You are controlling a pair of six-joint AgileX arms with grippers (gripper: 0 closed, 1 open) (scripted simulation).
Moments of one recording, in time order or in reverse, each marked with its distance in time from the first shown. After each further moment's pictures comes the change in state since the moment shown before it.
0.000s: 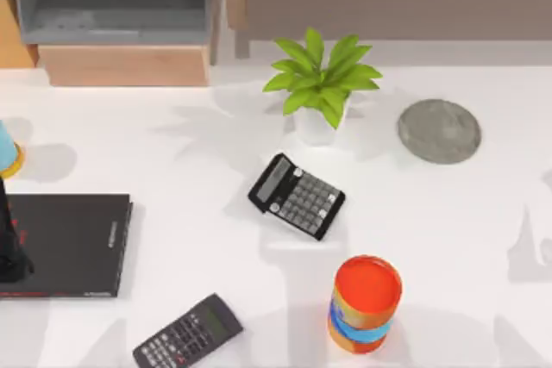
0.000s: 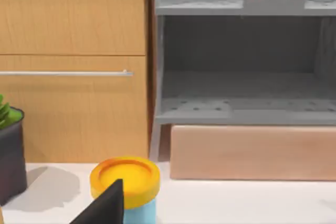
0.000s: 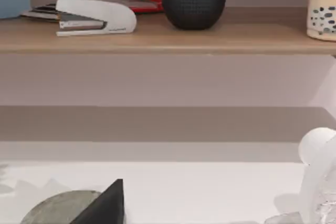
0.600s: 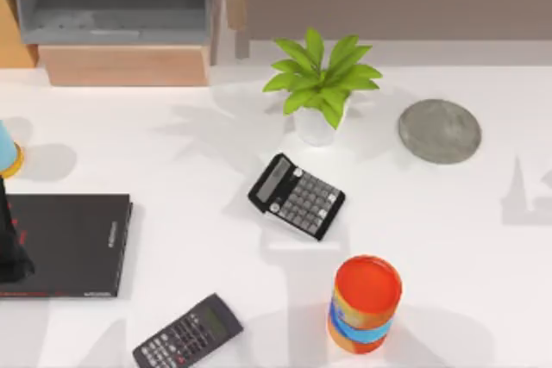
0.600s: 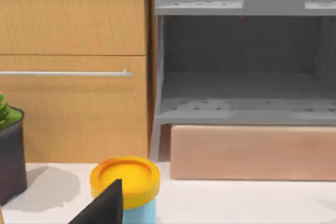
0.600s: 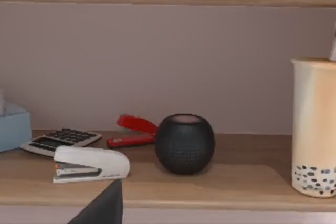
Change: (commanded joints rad) left arm 0.000 0.000 0.000 0.000 0.000 0.000; right arm -0.105 0.379 0.281 0.280 -0.105 0.009
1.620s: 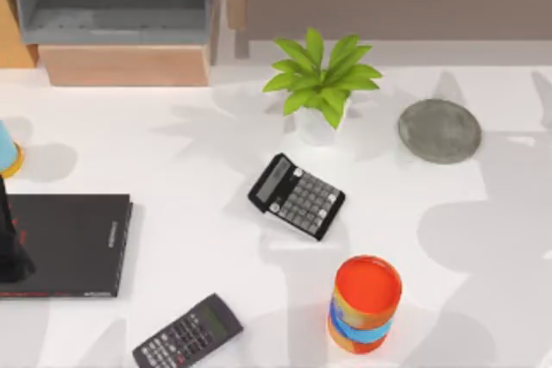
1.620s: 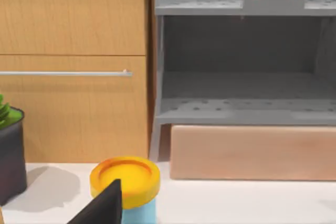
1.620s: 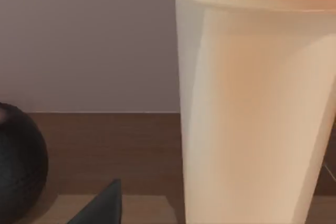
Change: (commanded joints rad) left arm 0.000 0.000 0.000 0.000 0.000 0.000; right arm -0.306 1.463 0.793 0.500 -0.271 0.000
